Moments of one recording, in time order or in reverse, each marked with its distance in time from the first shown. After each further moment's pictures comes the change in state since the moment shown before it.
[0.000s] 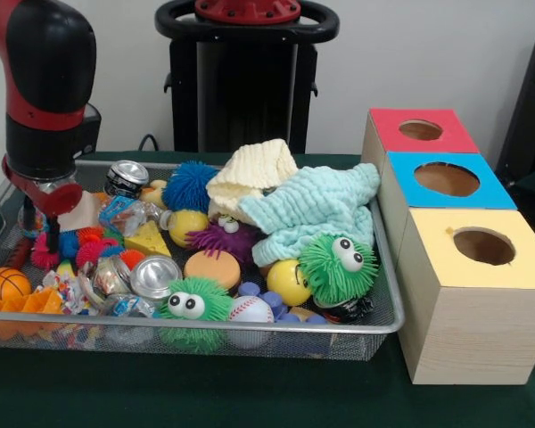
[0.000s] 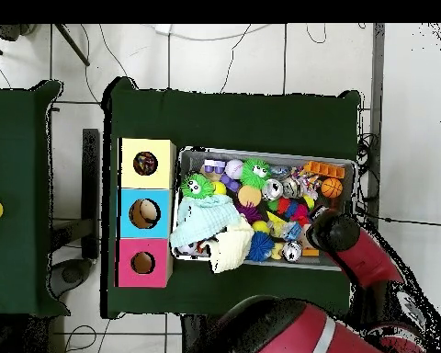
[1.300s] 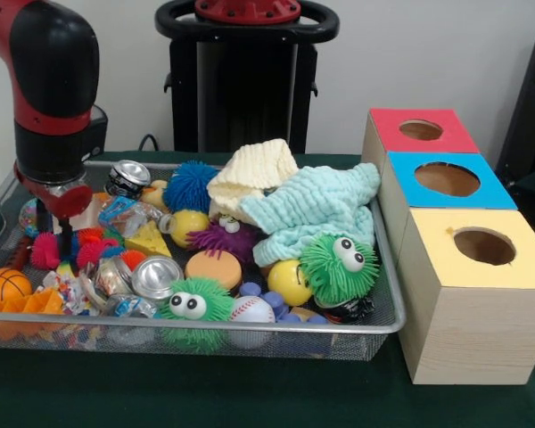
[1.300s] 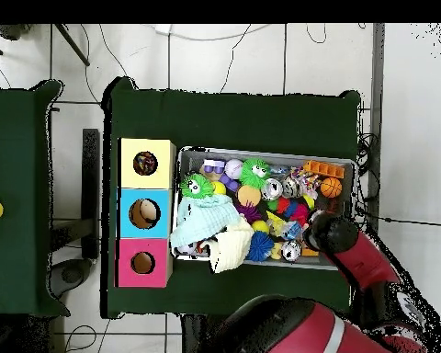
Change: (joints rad) arm -0.034 0.014 0.040 0.011 0.001 0.005 0.000
